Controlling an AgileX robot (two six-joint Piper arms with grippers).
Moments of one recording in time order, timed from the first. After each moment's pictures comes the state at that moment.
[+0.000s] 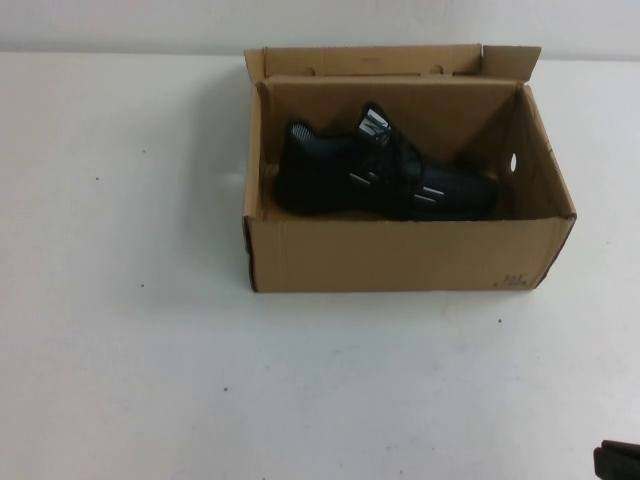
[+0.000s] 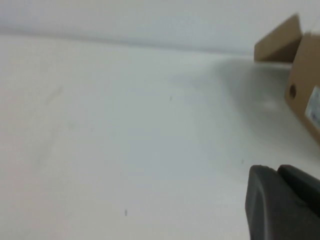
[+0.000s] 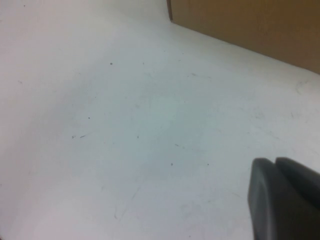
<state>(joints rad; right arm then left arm) 0.32 0.40 -0.35 0.68 0.68 -0.58 -0.09 -0.01 -0.02 0.08 0.25 -0.12</state>
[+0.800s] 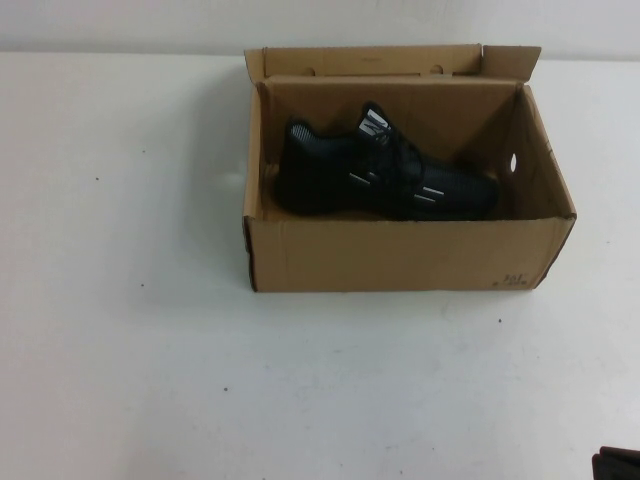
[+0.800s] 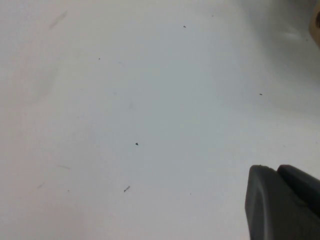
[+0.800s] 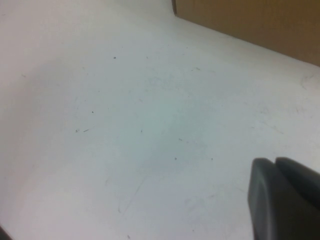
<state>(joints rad) 0.32 0.40 -0.35 0.68 0.70 -0.58 -0.09 -0.01 0.03 0.10 0.39 -0.14</state>
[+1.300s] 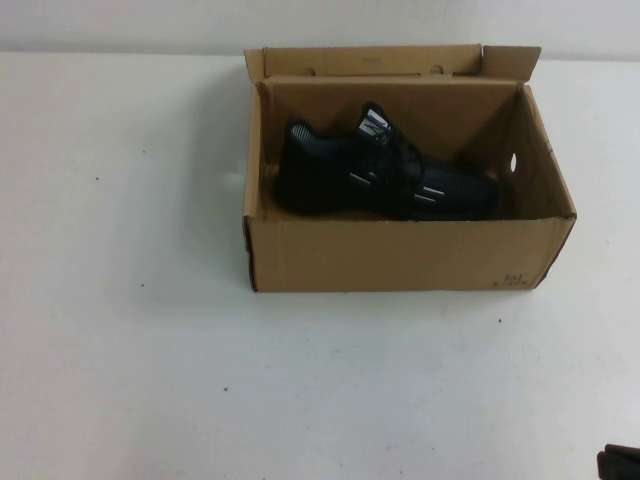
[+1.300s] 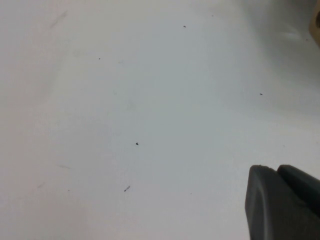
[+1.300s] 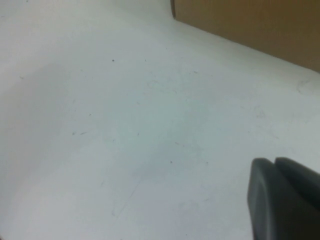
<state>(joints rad) 0.32 0.38 -0.35 0.67 0.70 -0.58 -0.09 -0.01 0.03 0.10 0.39 -0.14</state>
